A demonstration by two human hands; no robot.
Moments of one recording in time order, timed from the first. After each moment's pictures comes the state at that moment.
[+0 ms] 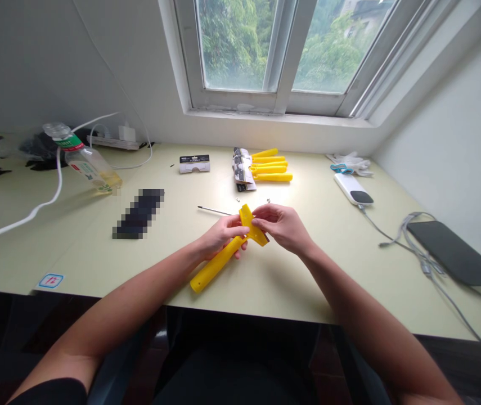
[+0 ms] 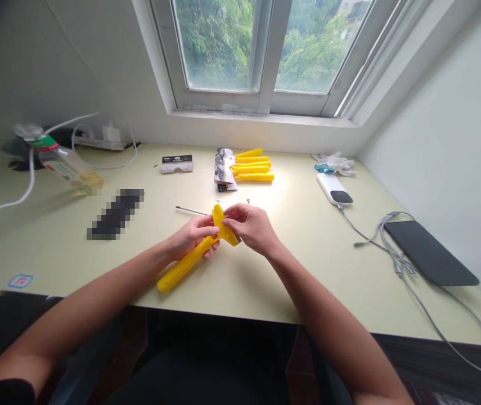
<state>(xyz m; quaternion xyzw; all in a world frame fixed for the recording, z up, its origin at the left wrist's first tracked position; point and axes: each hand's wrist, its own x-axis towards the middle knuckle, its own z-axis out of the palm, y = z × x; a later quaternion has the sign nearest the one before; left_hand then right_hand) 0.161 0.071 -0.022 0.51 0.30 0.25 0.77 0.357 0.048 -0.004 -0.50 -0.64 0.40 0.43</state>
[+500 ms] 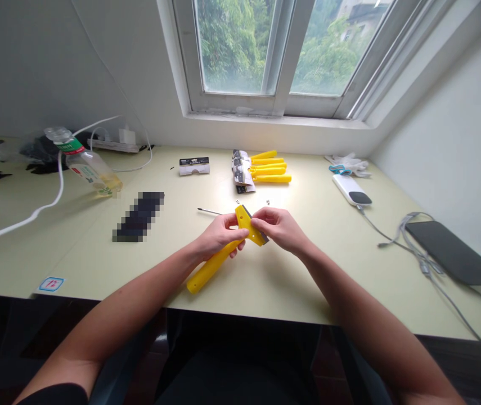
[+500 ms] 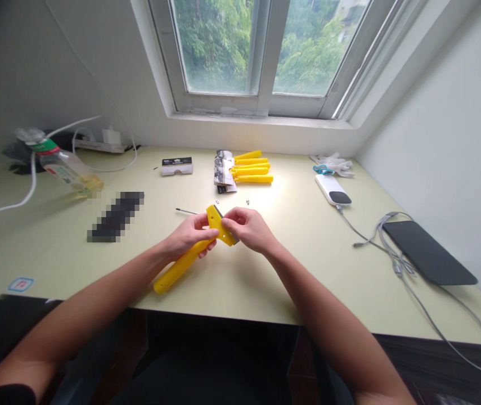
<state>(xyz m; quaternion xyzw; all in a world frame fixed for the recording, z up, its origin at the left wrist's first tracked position) 0.157 0.067 -0.010 0.55 0.30 0.29 0.72 0.356 0.048 0.000 -0.50 -0.65 0.43 0.37</state>
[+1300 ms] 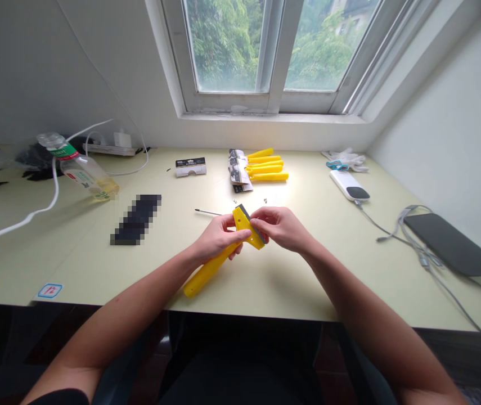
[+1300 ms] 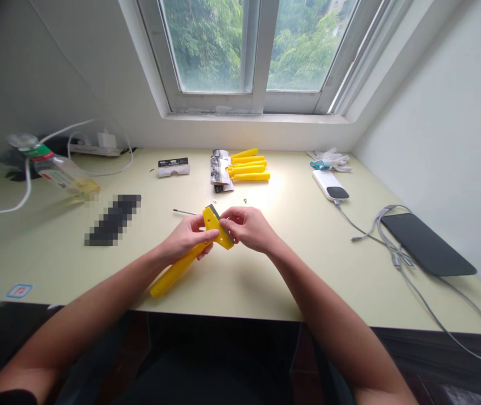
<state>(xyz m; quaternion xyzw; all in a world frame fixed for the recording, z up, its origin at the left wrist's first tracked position) 0.161 0.061 -0.005 0.60 0.31 0.29 0.68 0.360 0.039 0.018 -0.50 -0.67 0.42 0.35</state>
